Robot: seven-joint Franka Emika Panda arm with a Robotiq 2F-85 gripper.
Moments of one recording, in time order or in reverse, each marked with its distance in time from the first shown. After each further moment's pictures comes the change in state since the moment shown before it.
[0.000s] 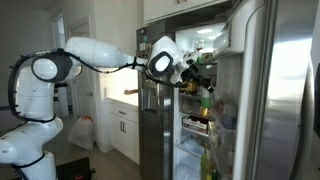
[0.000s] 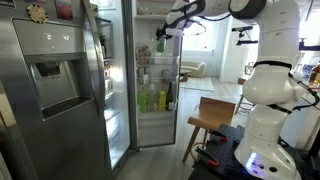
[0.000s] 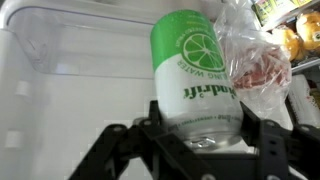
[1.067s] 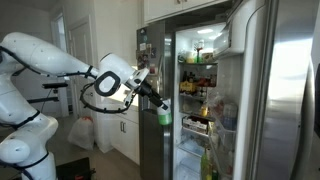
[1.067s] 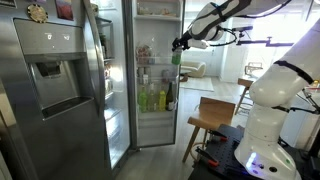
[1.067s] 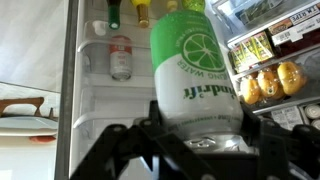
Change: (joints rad) arm 0.275 -0.664 -0.286 -0.940 0.067 0.295 -0.068
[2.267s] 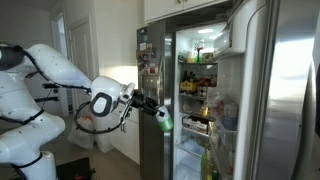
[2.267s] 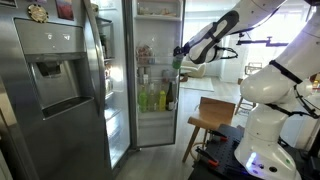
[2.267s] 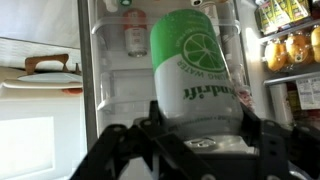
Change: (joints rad) arm -0.445 0.018 0.468 -0.229 0.113 0.527 0.103
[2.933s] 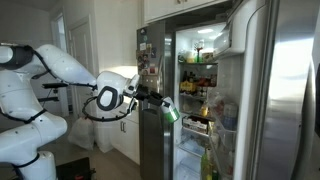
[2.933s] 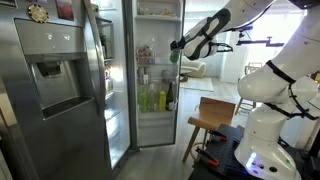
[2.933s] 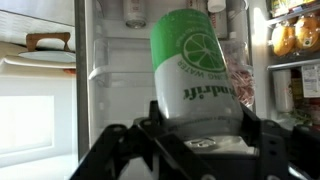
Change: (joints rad) arm -0.204 0.000 0.204 0.104 0.012 -0.007 0.000
